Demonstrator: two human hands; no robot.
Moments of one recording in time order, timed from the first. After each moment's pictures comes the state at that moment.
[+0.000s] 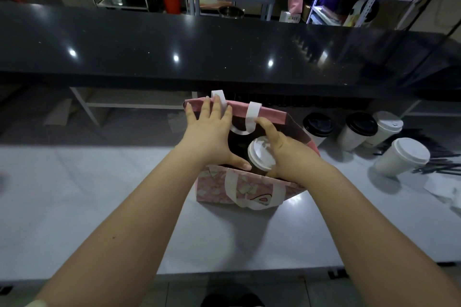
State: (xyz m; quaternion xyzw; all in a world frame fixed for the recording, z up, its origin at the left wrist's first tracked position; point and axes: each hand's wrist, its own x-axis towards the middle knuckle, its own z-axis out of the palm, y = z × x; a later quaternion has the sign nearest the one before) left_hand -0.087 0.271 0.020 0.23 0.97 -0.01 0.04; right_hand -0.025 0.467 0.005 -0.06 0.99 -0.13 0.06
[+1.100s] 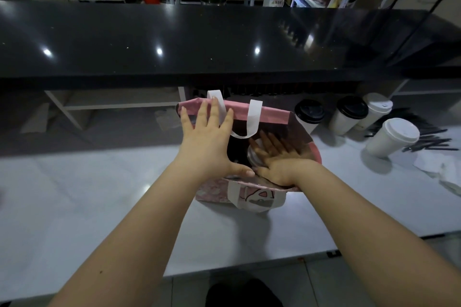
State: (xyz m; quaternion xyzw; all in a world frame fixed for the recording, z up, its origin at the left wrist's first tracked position) left_hand -0.067 0.275 0.003 0.27 0.96 0.01 0.00; right_hand -0.032 0.482 -0.051 -0.04 0.97 -0.02 0.24
